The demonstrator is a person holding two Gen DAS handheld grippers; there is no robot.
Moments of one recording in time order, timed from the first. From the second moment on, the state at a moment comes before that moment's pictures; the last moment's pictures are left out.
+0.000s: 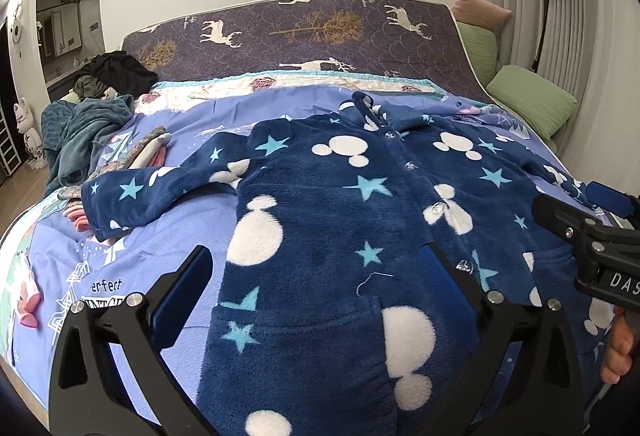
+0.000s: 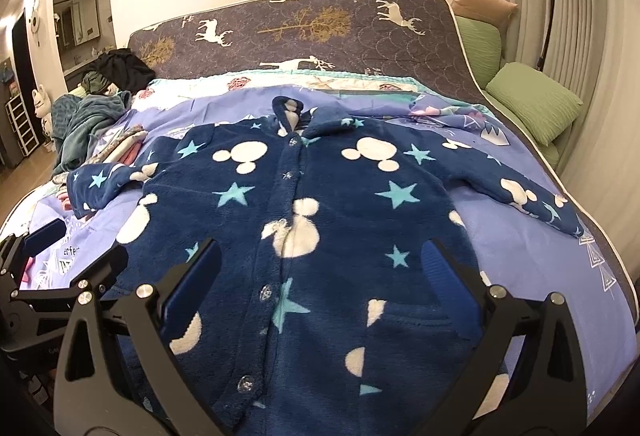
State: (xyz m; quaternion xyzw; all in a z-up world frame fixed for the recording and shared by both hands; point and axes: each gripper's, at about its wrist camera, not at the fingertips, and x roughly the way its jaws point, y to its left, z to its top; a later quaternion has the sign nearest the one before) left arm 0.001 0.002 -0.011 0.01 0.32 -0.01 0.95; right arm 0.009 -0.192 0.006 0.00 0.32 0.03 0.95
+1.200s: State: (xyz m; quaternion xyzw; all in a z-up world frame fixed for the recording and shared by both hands) left arm 0.000 0.027 -0.022 -0.01 0.33 -0.01 0.95; right arm 0.010 -0.175 0.003 -0.01 0.32 0.03 0.95
